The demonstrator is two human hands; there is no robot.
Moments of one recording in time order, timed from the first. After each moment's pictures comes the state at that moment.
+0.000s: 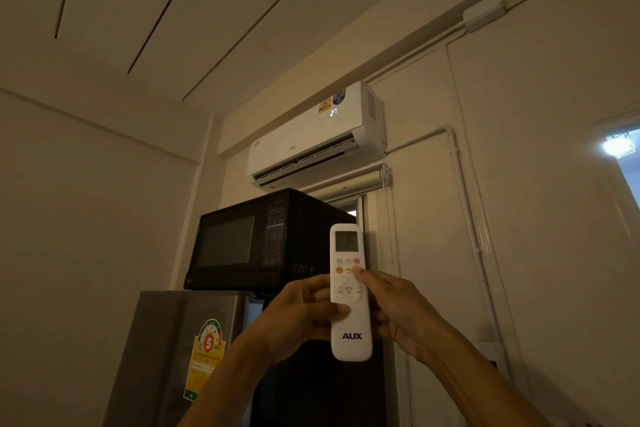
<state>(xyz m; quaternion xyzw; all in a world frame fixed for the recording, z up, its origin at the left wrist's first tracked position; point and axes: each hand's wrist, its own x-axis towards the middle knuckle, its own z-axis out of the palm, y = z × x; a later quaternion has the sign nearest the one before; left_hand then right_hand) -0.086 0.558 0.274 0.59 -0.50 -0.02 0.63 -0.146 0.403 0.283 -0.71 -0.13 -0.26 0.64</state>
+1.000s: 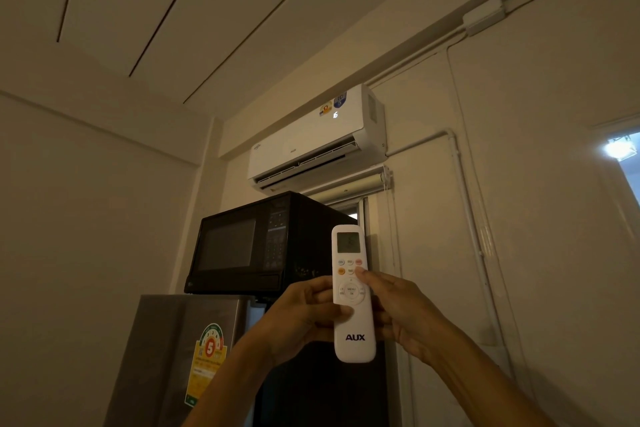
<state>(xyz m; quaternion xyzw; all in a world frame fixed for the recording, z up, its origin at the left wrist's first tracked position) -0.086 0.559 0.277 0.59 -0.50 -0.03 0.63 -0.142 0.402 0.287 -0.71 -0.12 -0.25 0.64</state>
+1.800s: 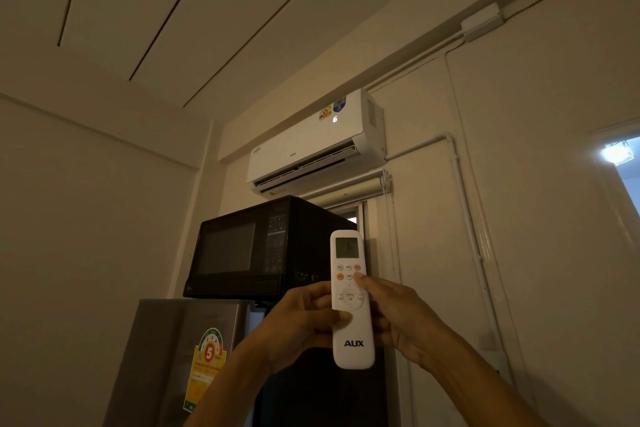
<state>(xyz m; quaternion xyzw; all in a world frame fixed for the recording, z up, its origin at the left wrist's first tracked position) -0.086 0.563 0.276 0.59 -0.50 -0.03 0.63 -0.146 0.405 0.288 -0.71 -0.12 -0.25 0.65</state>
